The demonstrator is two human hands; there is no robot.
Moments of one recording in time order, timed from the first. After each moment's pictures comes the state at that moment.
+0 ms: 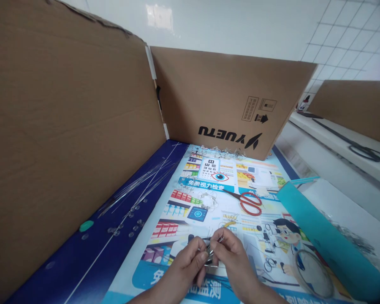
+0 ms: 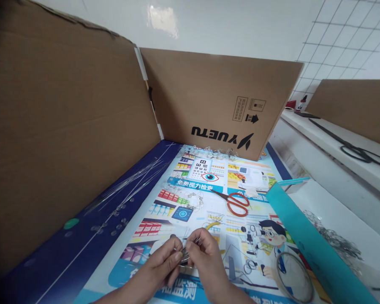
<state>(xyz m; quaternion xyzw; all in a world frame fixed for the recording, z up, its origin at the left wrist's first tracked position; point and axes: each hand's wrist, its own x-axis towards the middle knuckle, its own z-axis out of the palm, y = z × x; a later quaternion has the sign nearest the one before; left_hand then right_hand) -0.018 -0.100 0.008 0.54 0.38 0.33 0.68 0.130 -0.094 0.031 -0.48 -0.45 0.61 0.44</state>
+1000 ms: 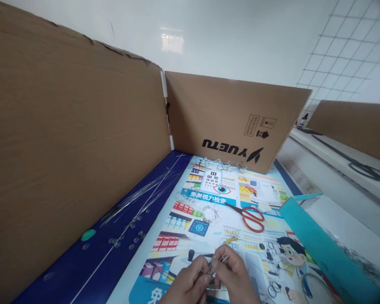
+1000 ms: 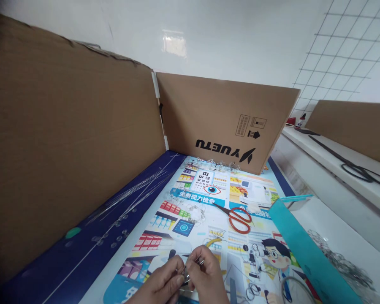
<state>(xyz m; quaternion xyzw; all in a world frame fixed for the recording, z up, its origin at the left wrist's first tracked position) -0.018 -0.095 0.003 0.62 0.38 0.28 0.62 0.130 -0.090 0.024 -0.50 -0.47 0.60 0.42</state>
